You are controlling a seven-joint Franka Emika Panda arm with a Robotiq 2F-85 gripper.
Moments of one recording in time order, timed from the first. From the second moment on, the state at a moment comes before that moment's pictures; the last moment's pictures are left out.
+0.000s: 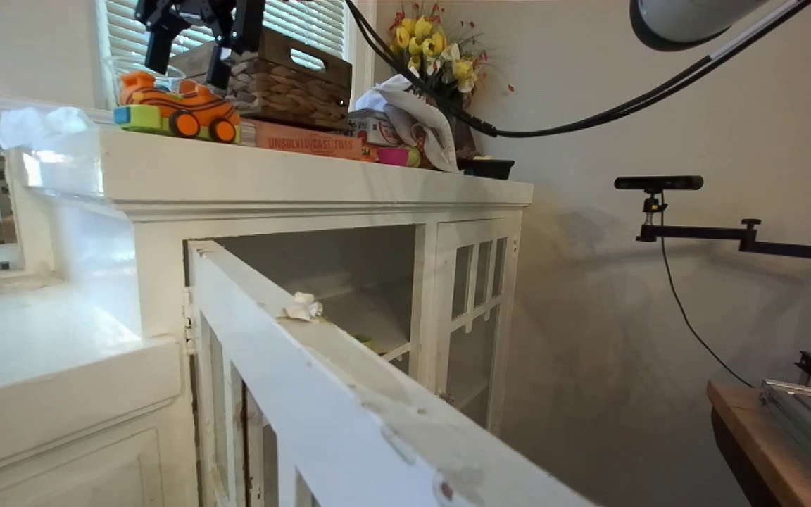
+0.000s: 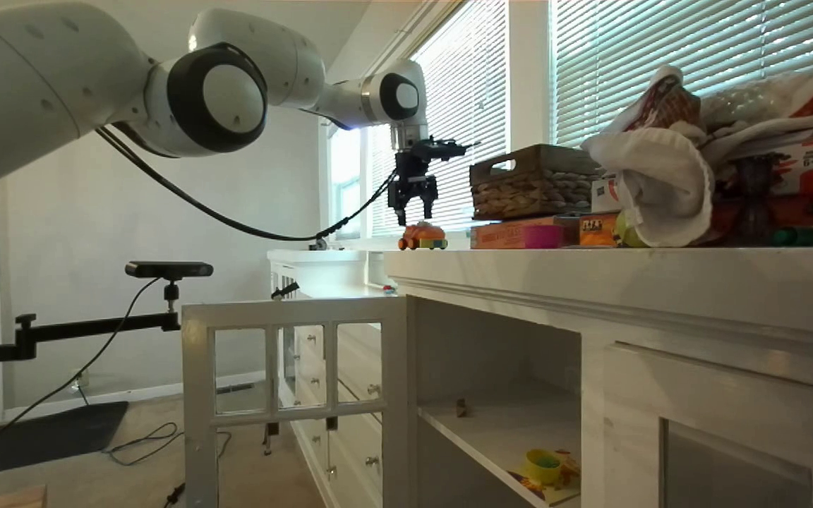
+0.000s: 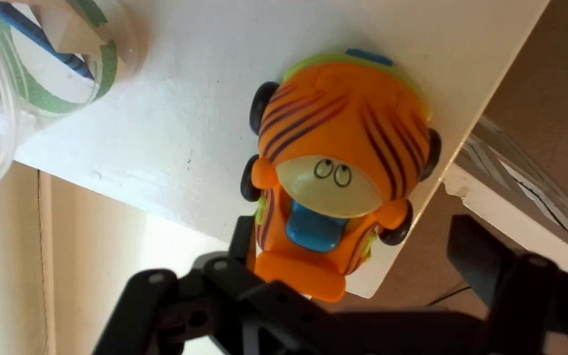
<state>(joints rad) 0.19 0.84 0.10 -0.59 -0.02 1.69 -1.39</state>
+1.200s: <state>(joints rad) 0.20 0.84 0.10 -0.59 -0.02 1.69 -1.22</state>
